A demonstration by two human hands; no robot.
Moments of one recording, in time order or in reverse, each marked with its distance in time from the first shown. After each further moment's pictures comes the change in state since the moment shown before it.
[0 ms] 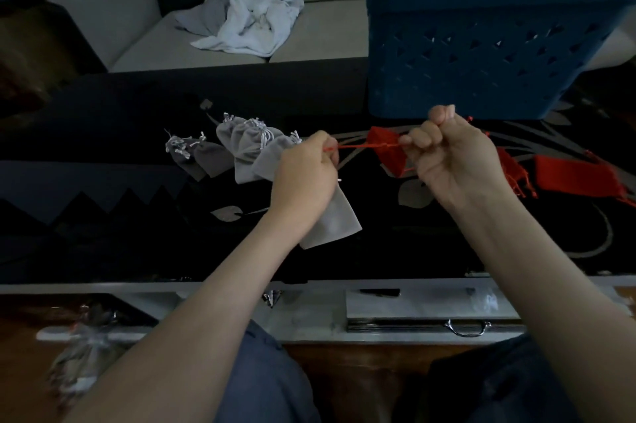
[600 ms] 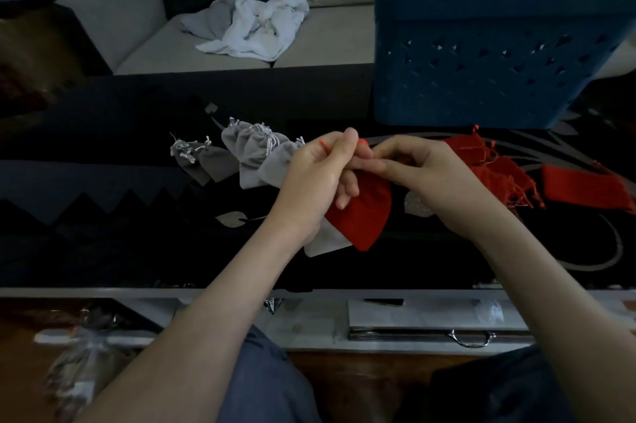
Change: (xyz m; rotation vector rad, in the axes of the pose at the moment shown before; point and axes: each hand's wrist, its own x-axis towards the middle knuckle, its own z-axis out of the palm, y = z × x) left_hand -0.010 0.015 -0.014 -0.932 -0.251 -0.125; right_hand -0.009 0.008 0.003 -1.113 -0.379 -0.136
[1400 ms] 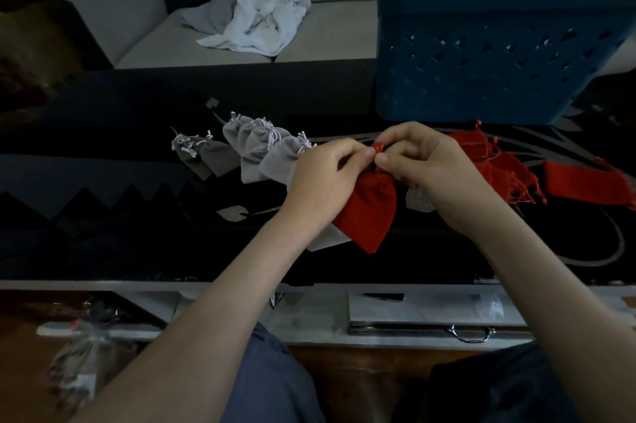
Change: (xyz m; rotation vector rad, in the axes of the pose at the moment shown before) left_hand 0.007 -0.014 -0.003 0.663 0.040 0.192; right_hand -0.004 -0.006 0.002 0.169 0.056 0.054
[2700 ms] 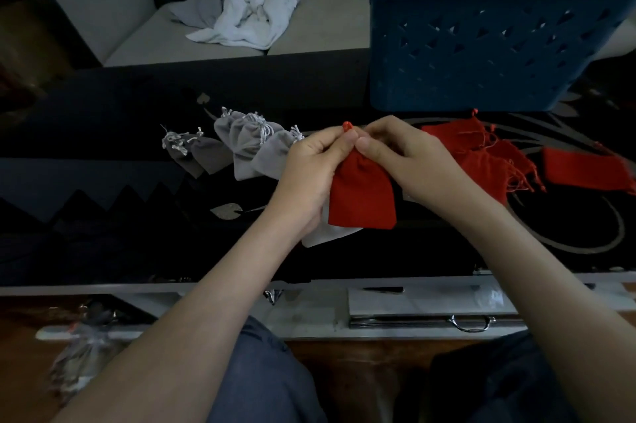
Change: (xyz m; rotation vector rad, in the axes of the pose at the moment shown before) left_hand 0.001 -0.001 0.005 -0.691 -0.003 -0.270; right_hand 0.009 0.009 0.007 -0.455 0.051 -0.039
